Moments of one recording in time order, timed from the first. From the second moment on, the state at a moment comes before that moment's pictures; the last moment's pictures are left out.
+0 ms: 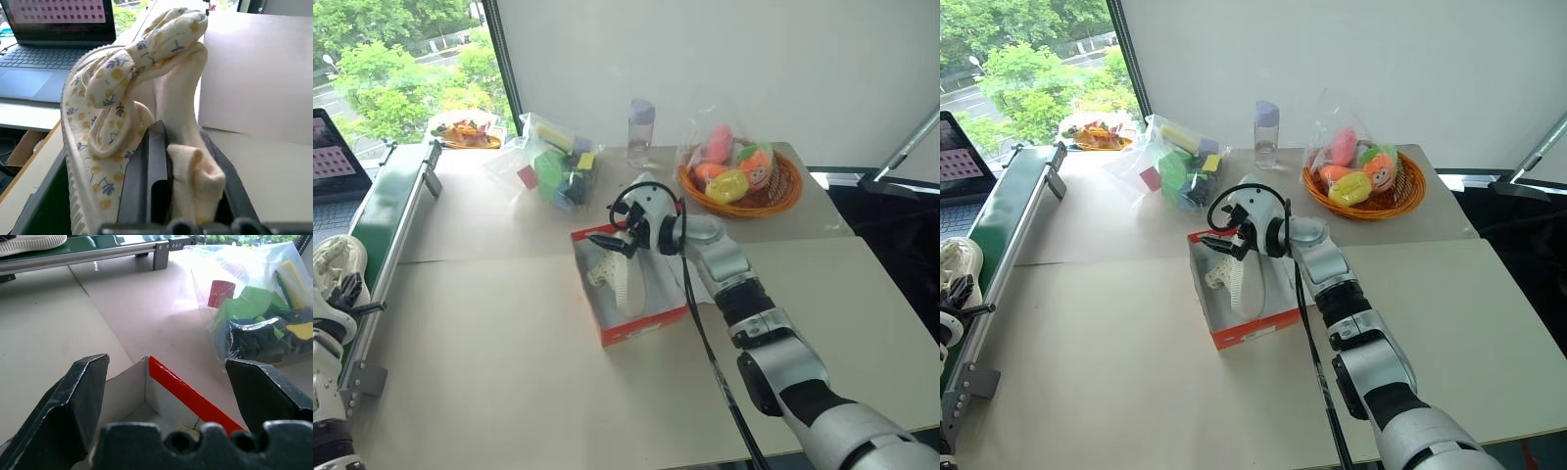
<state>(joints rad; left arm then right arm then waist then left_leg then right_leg) -0.11 0.68 0.68 0.18 -0.40 0.38 -0.32 -0.93 -0.14 0.19 0.58 0.09 0.17 0.81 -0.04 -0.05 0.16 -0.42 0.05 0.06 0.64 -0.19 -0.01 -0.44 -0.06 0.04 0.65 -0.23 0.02</state>
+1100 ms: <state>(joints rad) -0.53 0.43 -0.02 -0.43 -0.47 0.72 -0.29 -1.11 -0.05 -0.52 0.67 0.74 1.00 0.30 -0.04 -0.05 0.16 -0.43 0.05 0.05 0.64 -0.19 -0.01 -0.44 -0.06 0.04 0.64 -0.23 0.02</state>
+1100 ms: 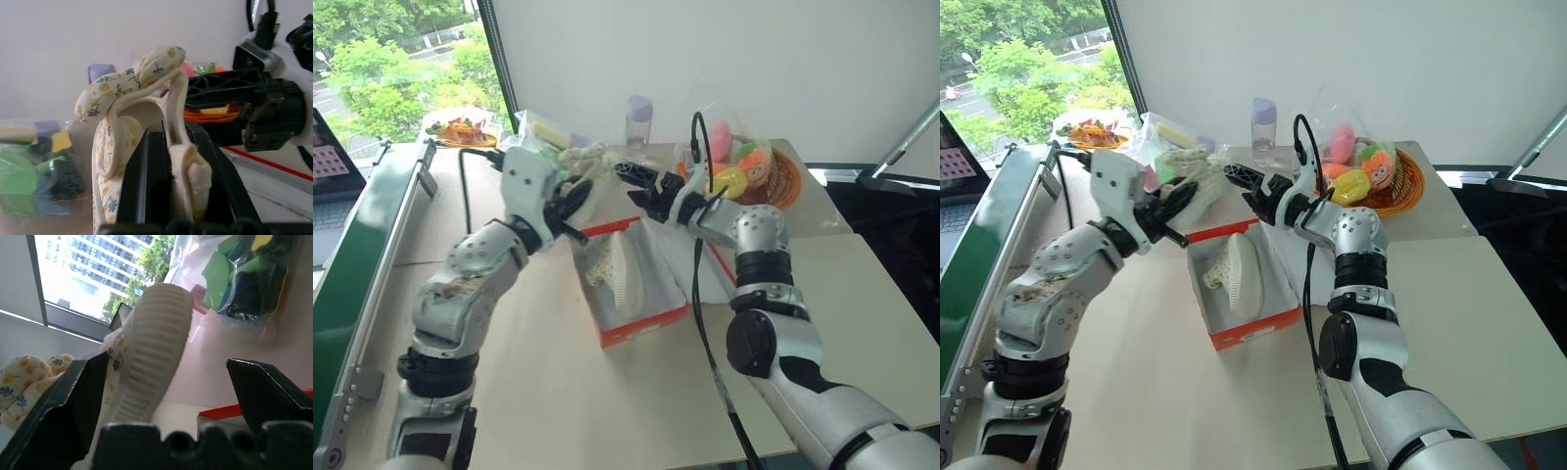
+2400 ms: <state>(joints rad) -0.27 0.84 0.33 -0.50 -0.64 1.01 -0.45 -1.12 -0.08 -0.12 0.74 0.57 0.93 0.59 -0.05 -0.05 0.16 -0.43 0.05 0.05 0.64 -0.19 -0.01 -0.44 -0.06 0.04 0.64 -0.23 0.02</state>
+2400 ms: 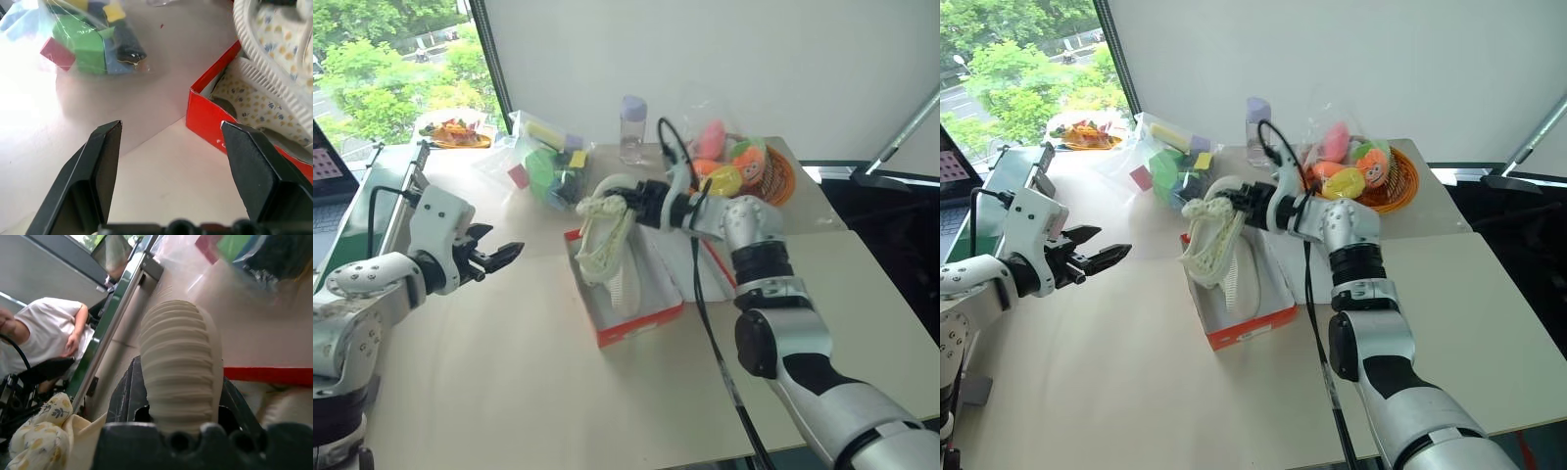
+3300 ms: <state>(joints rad) -0.20 0.79 0.37 -0.58 -0.66 1.02 -0.39 -1.35 -0.13 -0.02 1.13 0.30 0.70 0.98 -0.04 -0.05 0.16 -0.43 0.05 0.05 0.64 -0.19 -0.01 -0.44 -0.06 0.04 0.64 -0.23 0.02</state>
